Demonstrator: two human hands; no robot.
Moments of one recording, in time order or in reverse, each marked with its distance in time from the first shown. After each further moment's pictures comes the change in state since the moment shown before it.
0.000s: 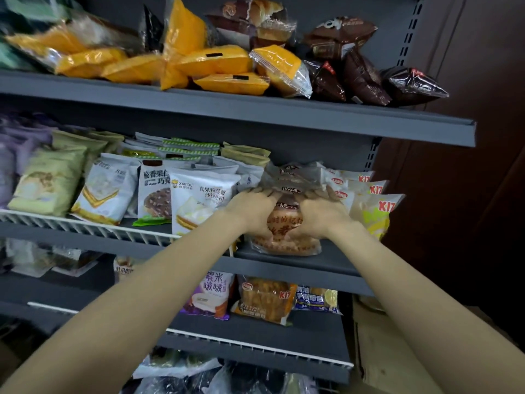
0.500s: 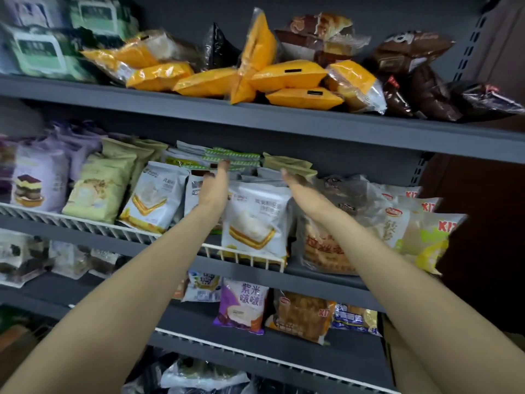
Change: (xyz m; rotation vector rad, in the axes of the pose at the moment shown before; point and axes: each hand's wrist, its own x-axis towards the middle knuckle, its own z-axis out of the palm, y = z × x) left_hand -0.048 -0.130 -0.005 -1.431 0.454 -0.980; right_hand 0.040 -0.115 -0.037 0.999 -0.037 0.112
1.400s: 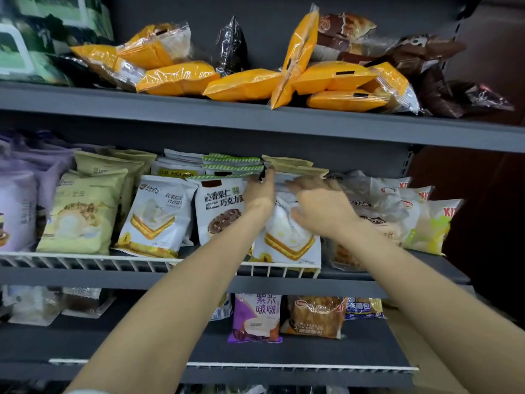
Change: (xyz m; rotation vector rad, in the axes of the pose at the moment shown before) left_hand 0.036 0.000 0.030 0.052 -0.261 0.120; right_hand 0.001 -0.023 0.043 -1.116 0.306 -0.273
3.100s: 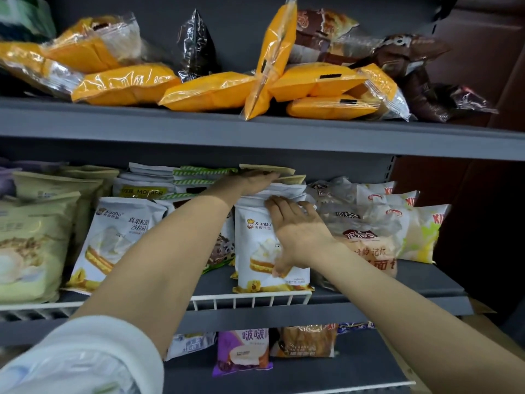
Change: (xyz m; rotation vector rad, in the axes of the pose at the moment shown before) left_hand 0.090 0.038 0.014 0.978 -0.424 0.217; right_hand 0.013 -0.008 0.022 -0.095 -0.178 -0.036
